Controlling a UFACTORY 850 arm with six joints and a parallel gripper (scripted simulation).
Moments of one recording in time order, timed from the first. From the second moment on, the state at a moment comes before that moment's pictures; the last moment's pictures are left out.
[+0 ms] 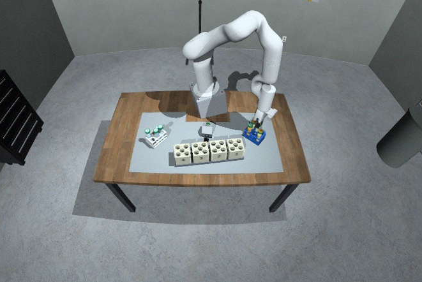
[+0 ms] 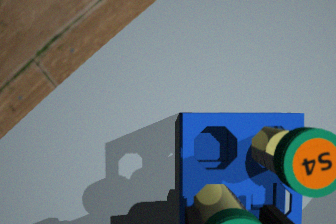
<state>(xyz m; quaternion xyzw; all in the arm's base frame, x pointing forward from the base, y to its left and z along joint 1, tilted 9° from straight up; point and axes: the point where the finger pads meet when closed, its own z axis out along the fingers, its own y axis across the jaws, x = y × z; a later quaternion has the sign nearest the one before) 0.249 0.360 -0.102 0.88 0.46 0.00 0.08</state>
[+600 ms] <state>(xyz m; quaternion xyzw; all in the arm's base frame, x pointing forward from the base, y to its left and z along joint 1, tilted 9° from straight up) 0.248 0.362 -0.091 0.88 0.46 0.00 0.08</state>
